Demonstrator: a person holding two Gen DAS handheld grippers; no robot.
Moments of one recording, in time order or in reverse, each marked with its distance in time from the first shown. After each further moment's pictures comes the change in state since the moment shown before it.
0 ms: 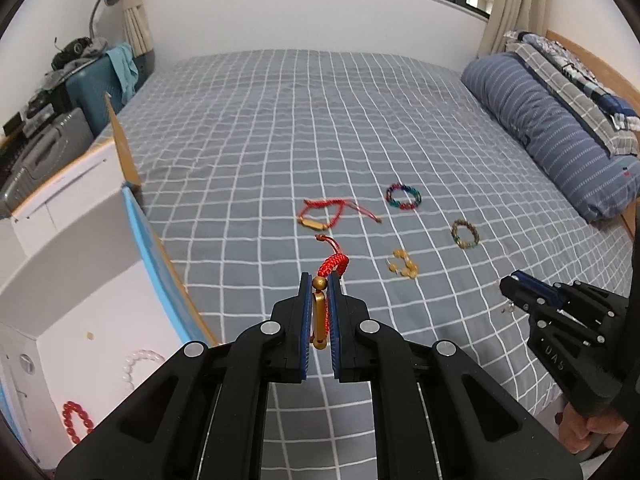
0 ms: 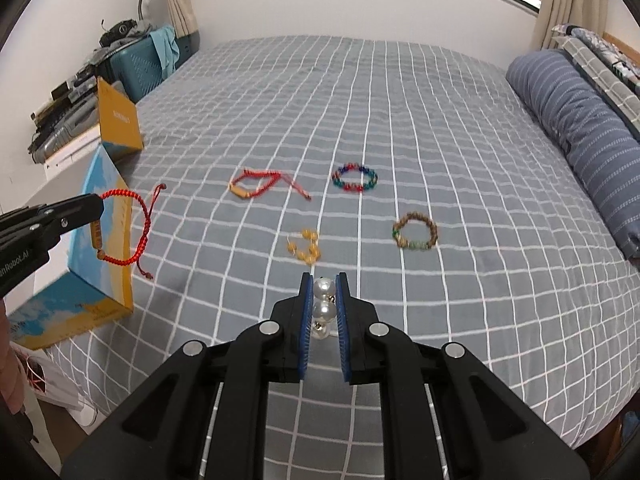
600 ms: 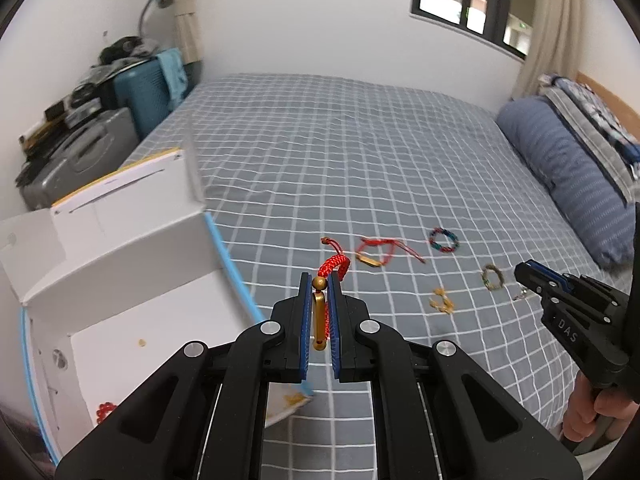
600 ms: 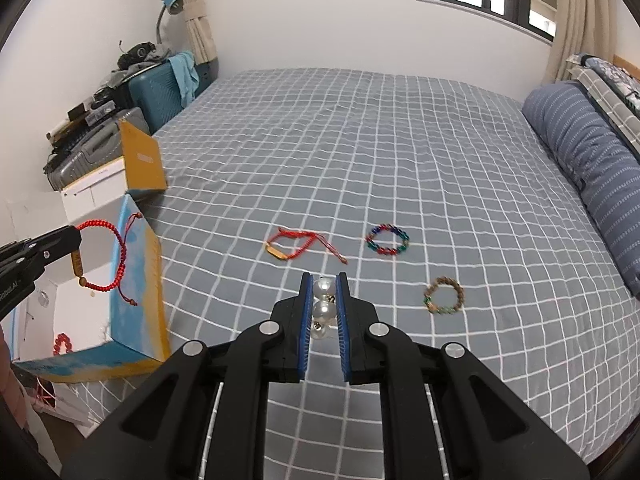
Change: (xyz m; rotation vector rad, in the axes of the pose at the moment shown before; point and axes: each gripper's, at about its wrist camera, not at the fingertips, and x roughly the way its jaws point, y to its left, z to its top) left arm -0.046 0.065 0.017 -0.112 -0.079 0.088; right arm -0.013 0.038 0.056 -0.023 -0.089 0.054
